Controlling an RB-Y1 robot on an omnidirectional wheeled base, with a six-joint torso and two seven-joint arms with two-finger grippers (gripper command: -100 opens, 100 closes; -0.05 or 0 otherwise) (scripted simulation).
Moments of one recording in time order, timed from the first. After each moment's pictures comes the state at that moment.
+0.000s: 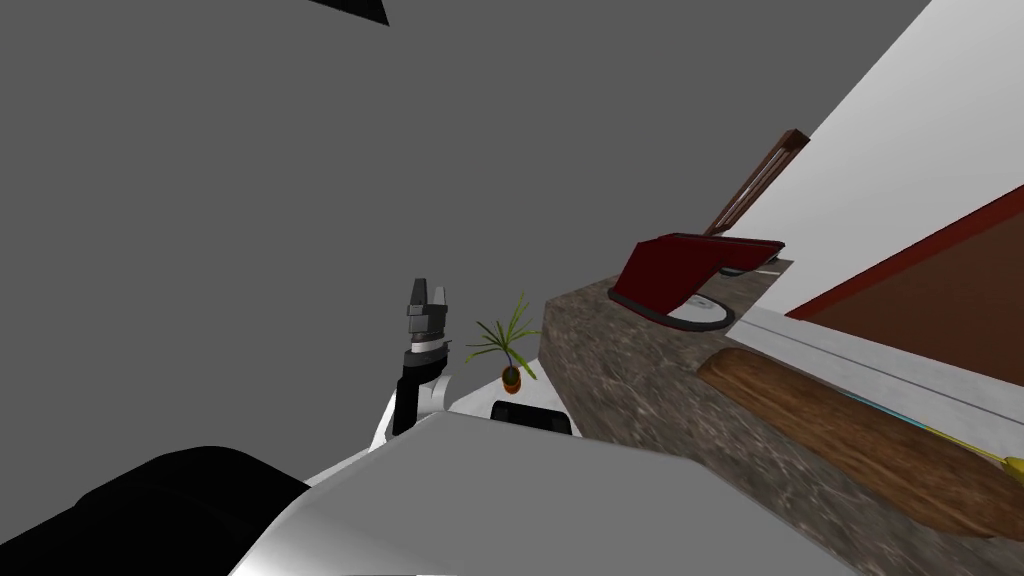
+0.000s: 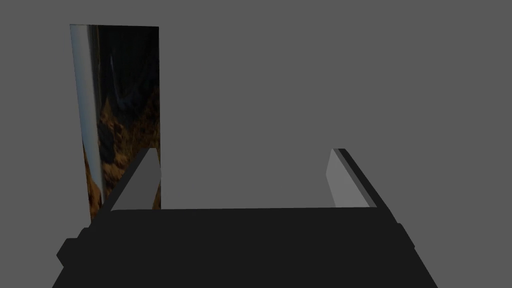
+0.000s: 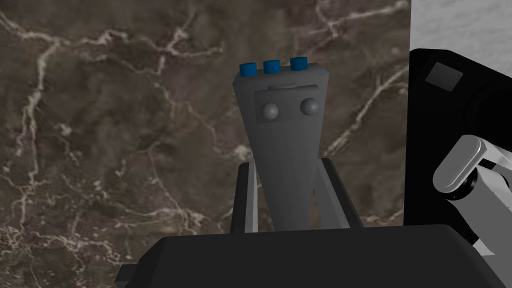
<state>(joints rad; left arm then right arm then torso) 0.50 -0.01 0.03 -2.32 -0.02 -0.54 -0.14 0.47 -1.49 1.07 -0.64 0.26 -0.76 0.45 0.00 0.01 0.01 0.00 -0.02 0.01</state>
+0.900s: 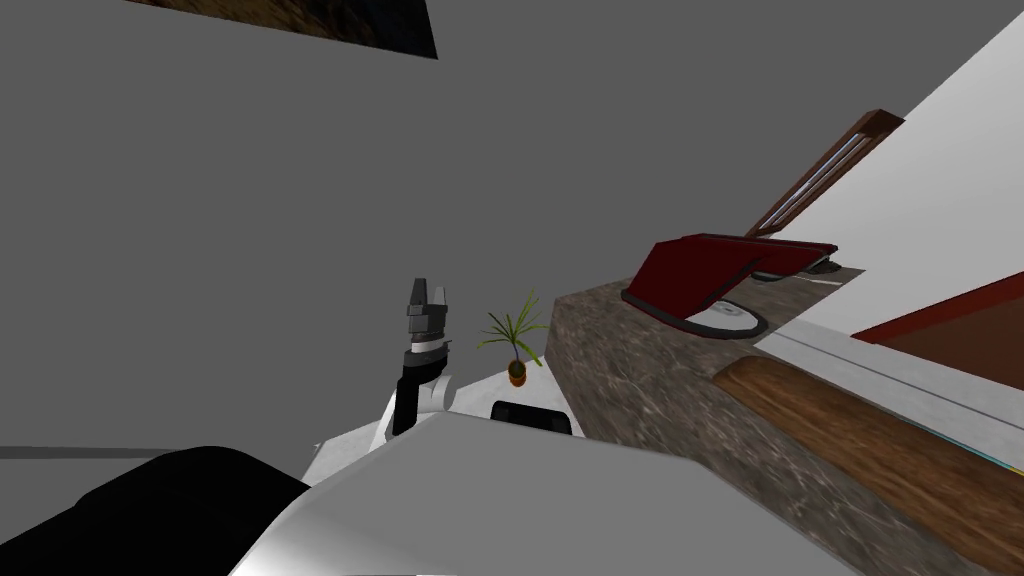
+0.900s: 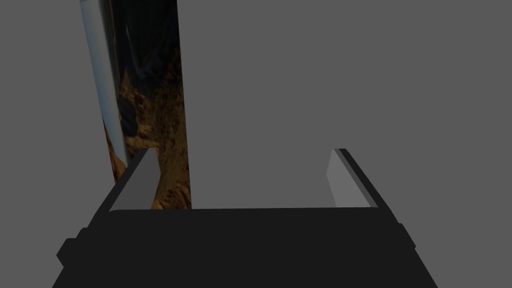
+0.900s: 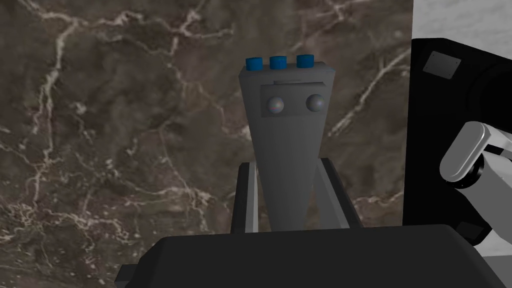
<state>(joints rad) 0.50 -0.01 0.03 -2.32 -0.02 -0.54 -0.14 0.75 -1.58 0.82 -0.90 0.30 -0.64 0.34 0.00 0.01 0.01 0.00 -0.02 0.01</state>
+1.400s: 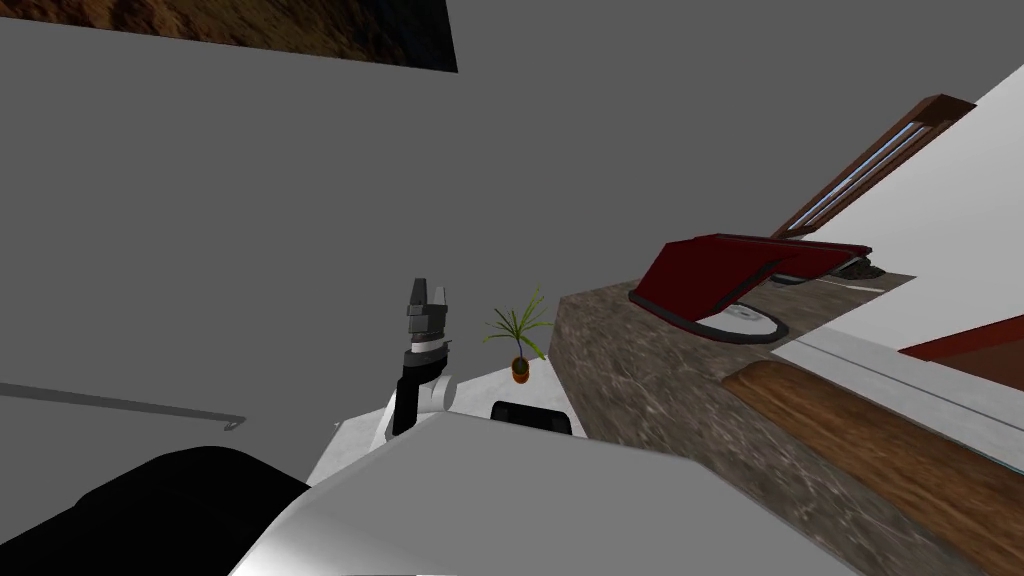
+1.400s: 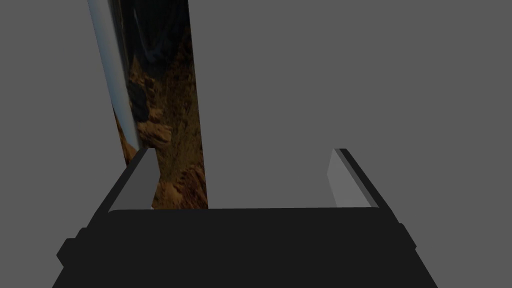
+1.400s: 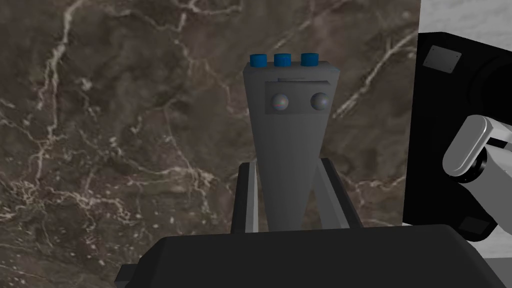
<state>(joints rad) 0.50 -0.01 0.03 -2.32 -0.02 -0.54 -0.14 0.91 -1.63 0.67 -1.02 0.33 -0.58 0.28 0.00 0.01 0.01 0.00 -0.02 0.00</state>
